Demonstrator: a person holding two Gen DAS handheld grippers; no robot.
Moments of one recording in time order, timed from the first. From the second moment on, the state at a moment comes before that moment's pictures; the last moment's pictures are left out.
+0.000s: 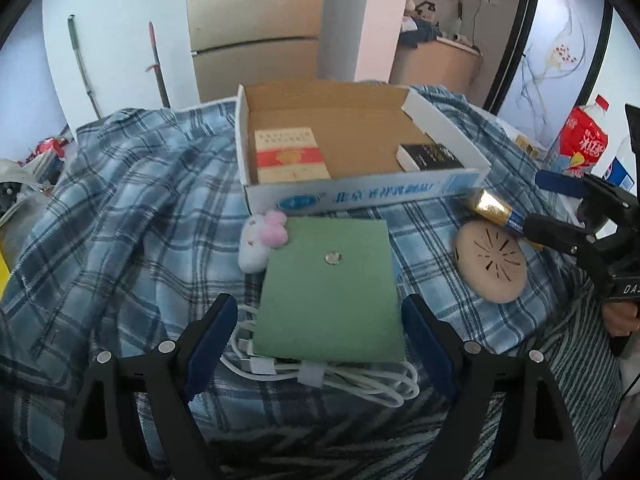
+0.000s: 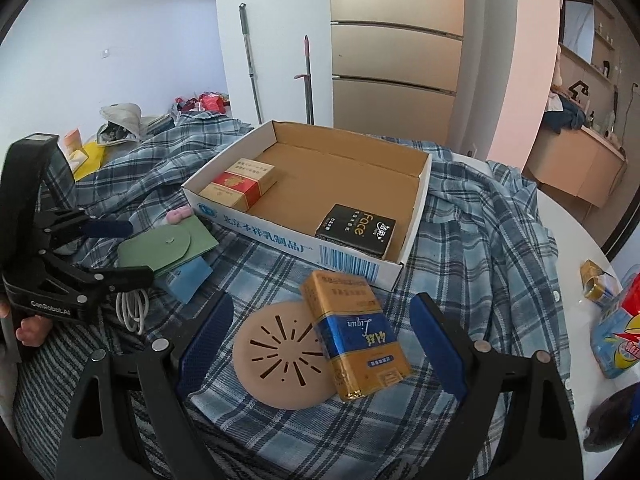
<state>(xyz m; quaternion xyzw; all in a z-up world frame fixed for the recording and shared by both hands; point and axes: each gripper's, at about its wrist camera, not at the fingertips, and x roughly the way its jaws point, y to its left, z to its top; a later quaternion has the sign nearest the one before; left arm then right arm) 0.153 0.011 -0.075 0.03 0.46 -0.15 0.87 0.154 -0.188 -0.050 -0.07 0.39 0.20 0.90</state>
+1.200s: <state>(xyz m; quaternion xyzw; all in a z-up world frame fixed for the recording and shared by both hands) 0.091 -0.010 -0.025 0.01 0.27 -0.11 0.96 0.196 -0.235 -0.072 0.08 0.49 0.20 0.85</state>
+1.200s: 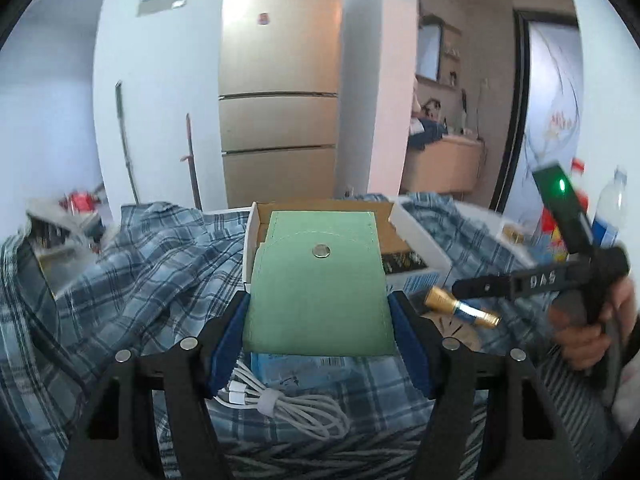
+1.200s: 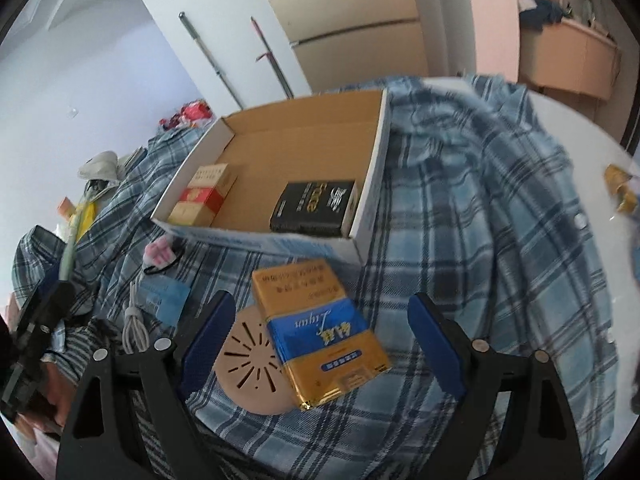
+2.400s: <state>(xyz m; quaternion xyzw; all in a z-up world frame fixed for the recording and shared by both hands) 0.088 -0.012 -0.027 0.01 0.26 -0.10 0.96 0.185 -0.206 -0.076 0.03 0.49 0.17 0.86</state>
